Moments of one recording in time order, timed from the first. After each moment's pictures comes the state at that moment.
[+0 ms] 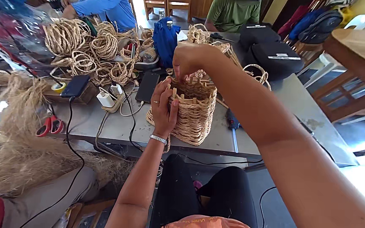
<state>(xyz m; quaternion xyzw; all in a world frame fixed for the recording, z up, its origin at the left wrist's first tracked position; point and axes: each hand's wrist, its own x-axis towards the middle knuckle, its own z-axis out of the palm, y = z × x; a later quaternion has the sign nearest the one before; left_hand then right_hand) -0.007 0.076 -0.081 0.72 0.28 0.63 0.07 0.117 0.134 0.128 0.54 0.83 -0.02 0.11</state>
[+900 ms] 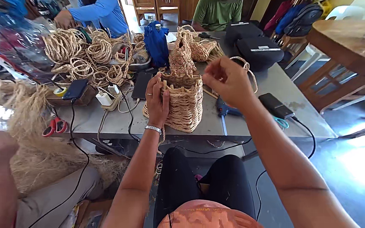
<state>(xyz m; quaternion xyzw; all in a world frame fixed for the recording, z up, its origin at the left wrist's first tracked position) -0.009 0.083 -0.073 0.73 0.25 0.63 0.03 0.214 -0.037 0.065 0.50 0.74 -0.08 -0.43</state>
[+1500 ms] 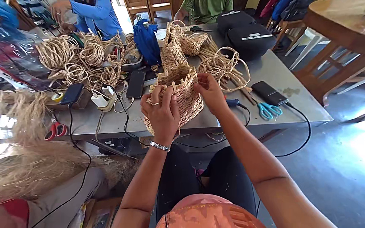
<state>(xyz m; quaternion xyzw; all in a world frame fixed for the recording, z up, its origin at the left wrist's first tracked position) 0.023 -0.033 -0.044 0.74 0.48 0.46 -0.11 0.217 -0.019 -0.025 0.51 0.56 -0.27 -0.59</state>
